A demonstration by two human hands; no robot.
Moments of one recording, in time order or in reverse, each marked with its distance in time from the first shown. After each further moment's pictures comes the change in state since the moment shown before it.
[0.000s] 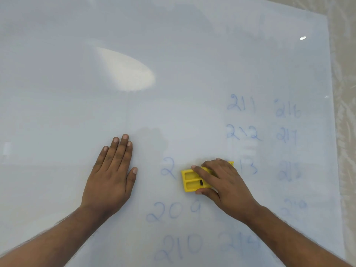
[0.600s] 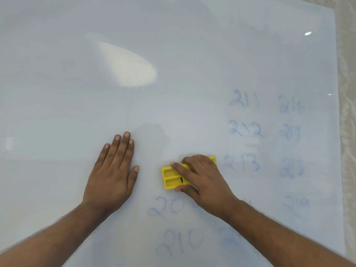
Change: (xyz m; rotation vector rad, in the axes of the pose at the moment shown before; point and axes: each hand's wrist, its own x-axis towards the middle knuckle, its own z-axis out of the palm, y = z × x) left_hand -0.006 0.000 0.001 0.001 0.004 0.008; right_hand 0.028 -0.039 0.019 0.080 0.030 -0.067
